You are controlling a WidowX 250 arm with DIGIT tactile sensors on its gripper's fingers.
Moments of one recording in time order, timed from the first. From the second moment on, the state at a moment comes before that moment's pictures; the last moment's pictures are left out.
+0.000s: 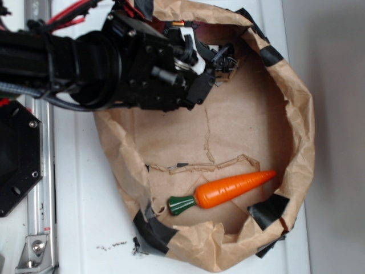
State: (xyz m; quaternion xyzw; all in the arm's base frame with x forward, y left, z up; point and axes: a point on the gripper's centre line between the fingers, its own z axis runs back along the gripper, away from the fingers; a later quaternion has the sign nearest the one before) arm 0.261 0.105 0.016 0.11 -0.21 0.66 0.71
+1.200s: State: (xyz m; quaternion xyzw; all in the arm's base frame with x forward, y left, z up) arm 0.263 0.059 0.105 0.02 -0.02 0.24 0.97
